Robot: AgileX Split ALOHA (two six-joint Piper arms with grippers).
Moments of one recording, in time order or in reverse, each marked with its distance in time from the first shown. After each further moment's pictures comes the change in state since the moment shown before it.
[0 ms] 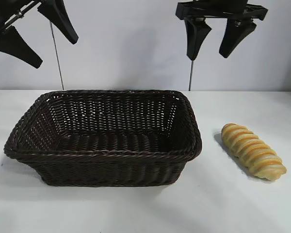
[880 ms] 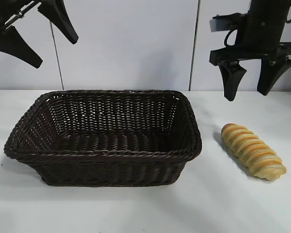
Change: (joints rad) left arm 0.000 0.000 0.000 0.000 -0.003 0.000; right arm 0.000 0.000 0.412 -0.072 -0.216 0.016
